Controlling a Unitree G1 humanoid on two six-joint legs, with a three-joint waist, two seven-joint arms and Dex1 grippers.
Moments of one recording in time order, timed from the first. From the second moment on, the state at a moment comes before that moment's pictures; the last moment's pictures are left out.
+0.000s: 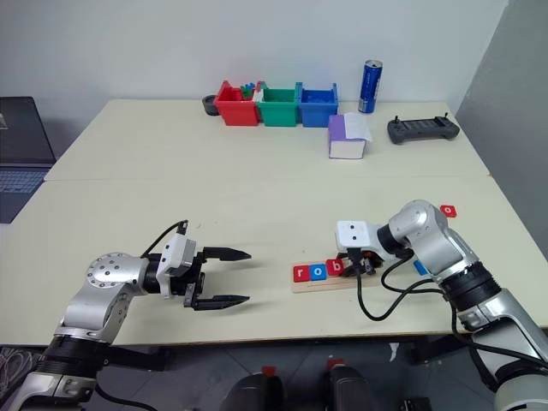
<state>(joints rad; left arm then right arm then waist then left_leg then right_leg) -0.29 0.68 -0.04 0.12 -0.39 0.02 -1.41 -0.75 -0.68 0.46 0.16 -0.07 0.29 1.39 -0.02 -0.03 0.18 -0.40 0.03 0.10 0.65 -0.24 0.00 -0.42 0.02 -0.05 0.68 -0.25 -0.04</state>
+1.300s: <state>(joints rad) -0.29 0.68 -0.04 0.16 -0.37 -0.01 -1.39 -0.81 -0.69 0.53 0.00 -0.20 0.45 1.46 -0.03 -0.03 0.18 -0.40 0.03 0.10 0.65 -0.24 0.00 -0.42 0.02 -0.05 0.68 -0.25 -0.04</state>
